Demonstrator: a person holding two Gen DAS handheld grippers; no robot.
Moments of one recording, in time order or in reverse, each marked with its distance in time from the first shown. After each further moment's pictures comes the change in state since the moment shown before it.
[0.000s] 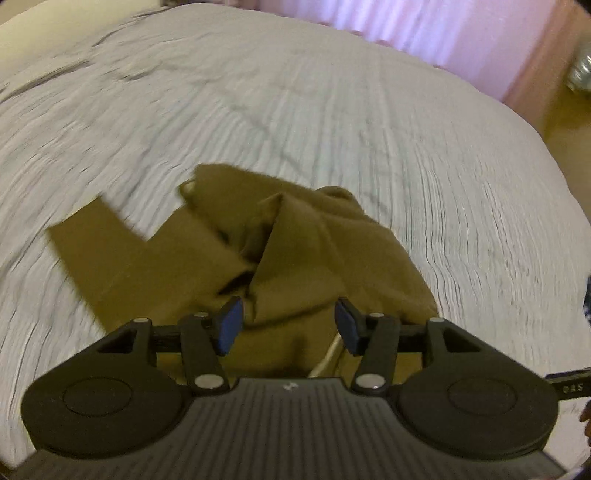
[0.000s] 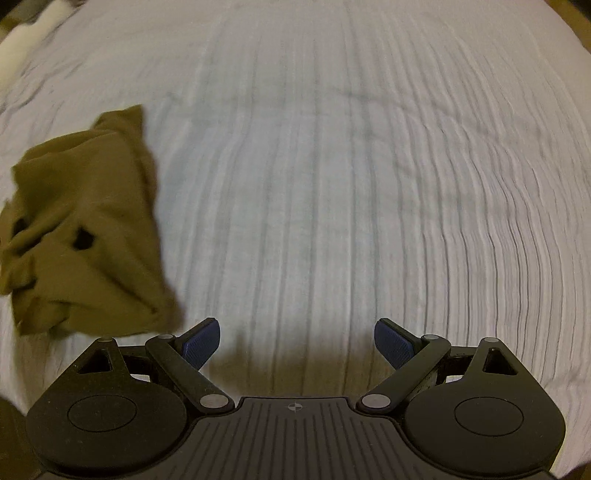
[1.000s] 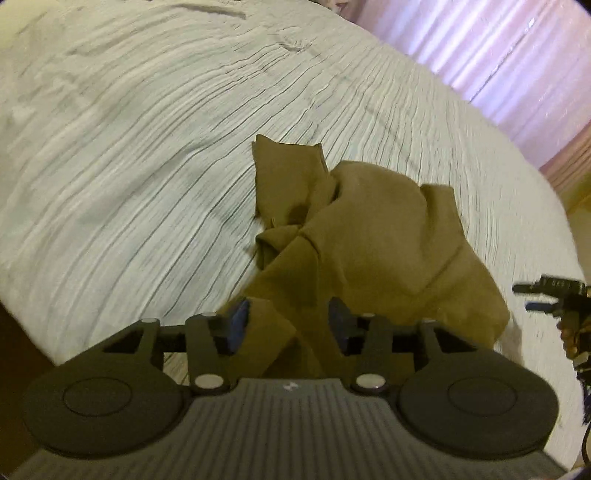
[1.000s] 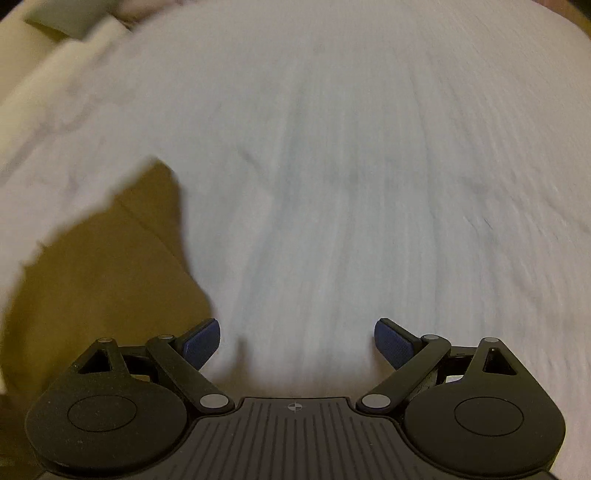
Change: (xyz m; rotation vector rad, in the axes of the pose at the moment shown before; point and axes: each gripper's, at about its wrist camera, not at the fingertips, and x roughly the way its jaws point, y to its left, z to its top) left arm -0.078 0.191 -0.122 -0.333 -0.040 -0.011; right arm 0.025 0.070 0.069 -0.117 -0.176 0.197
